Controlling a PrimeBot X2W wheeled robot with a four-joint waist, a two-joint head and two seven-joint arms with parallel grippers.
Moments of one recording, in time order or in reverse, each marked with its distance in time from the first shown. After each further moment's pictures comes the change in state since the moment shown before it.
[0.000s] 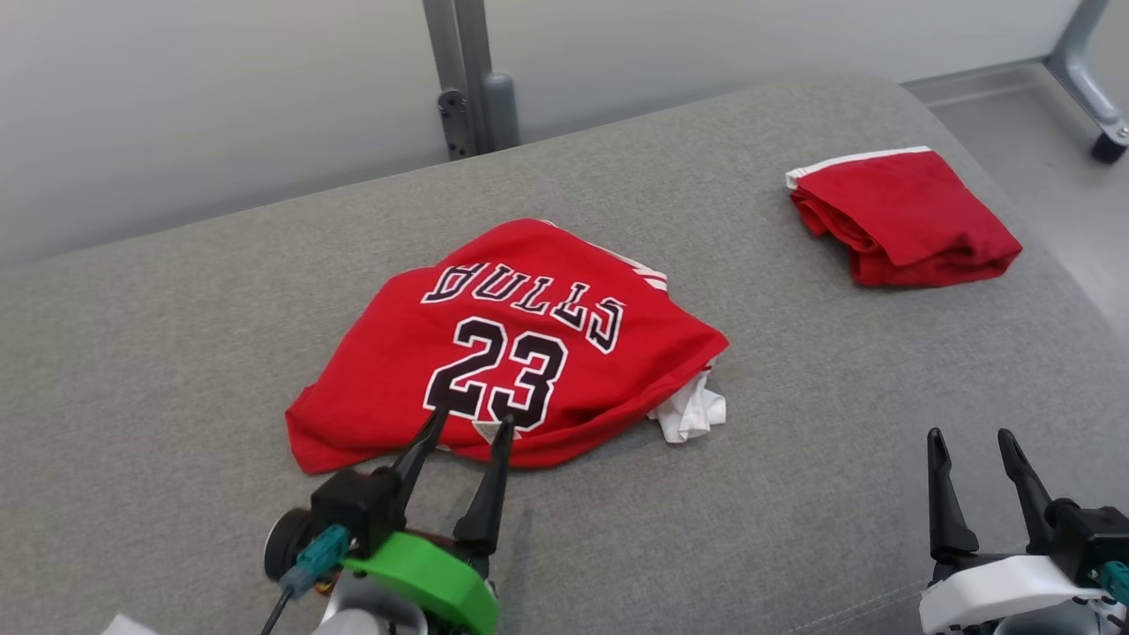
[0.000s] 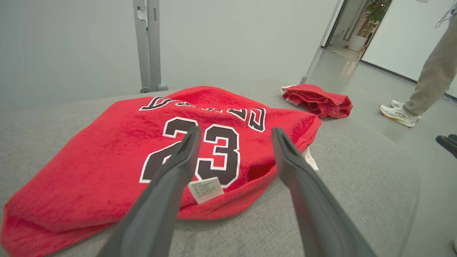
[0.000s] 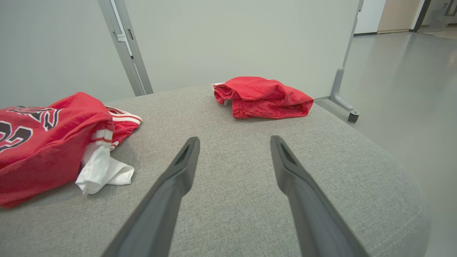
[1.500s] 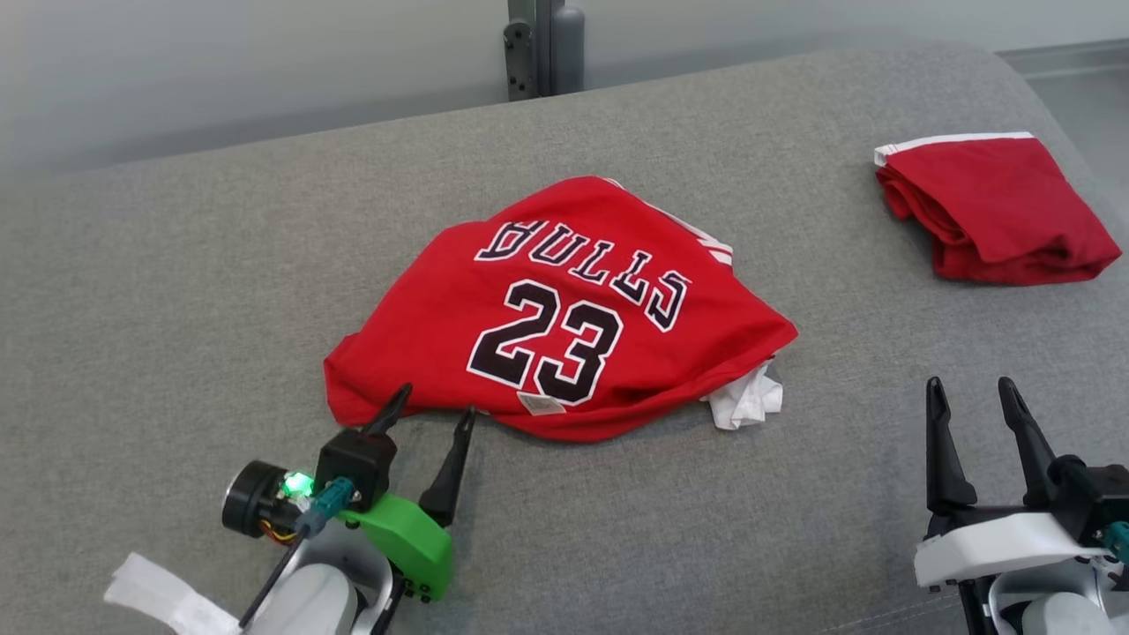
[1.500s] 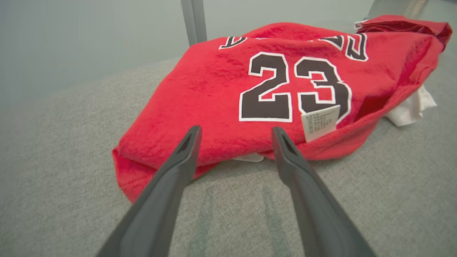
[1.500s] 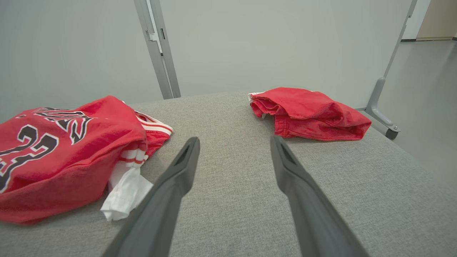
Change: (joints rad) left arm 0.015 -0.097 0.275 0.172 0.392 -0.188 0.123; right arm -0.059 0.000 0.005 -0.036 0.004 0.000 0.000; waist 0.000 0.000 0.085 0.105
